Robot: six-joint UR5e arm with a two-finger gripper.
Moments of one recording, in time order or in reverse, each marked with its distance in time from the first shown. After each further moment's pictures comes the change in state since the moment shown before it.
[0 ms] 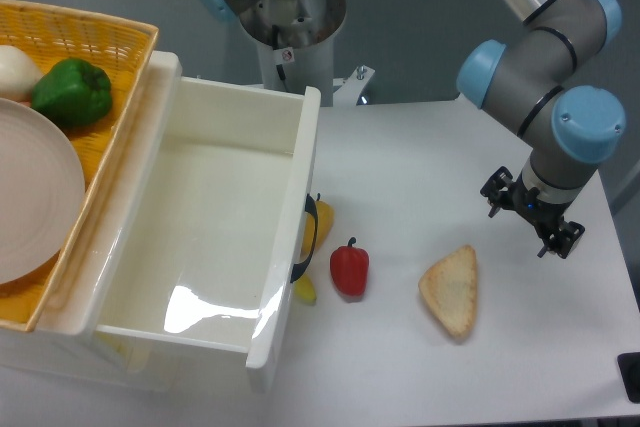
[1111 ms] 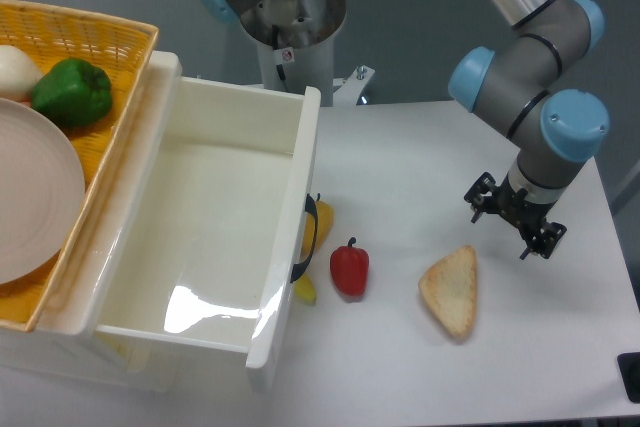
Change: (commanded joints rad) arm 0.023 -0.005 -0.127 0.101 -0.124 -0.164
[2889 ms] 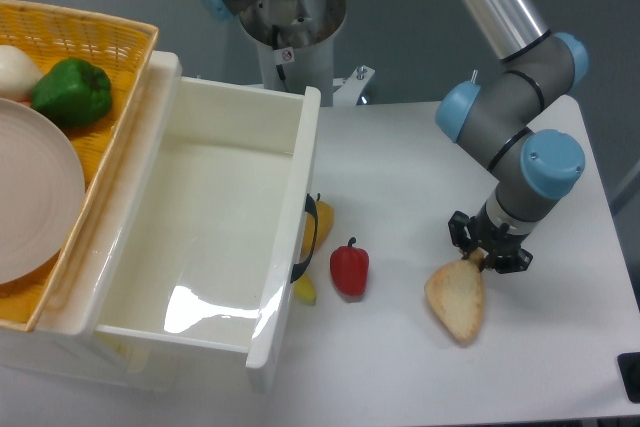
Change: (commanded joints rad) arm -0.038 -0.058 0.043 0.023 -0.009 -0.071
